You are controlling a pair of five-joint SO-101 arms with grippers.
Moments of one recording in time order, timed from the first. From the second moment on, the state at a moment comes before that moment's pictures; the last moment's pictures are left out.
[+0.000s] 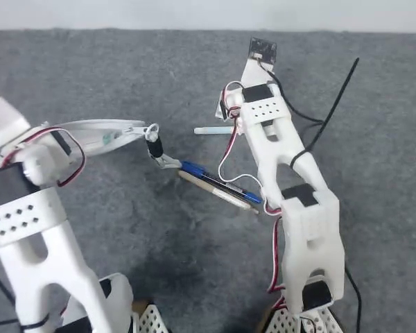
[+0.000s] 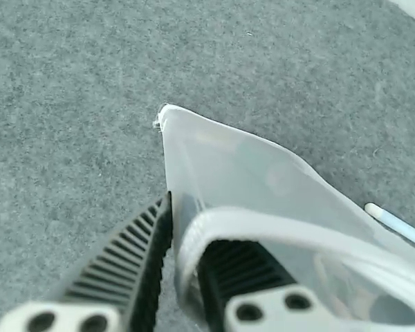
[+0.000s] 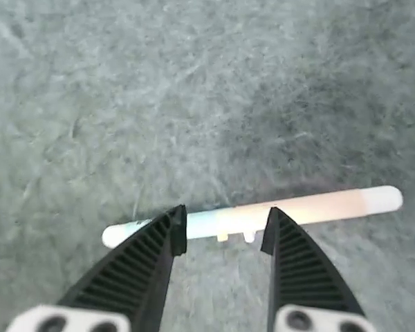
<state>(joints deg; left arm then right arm) -28.9 -34.6 19.6 81.0 18.7 -20.1 38.9 -27.4 60.0 -29.8</state>
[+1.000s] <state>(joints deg) -28.9 -34.6 20.2 80.2 18.7 -19.9 40.8 -35.0 85.6 -13.3</state>
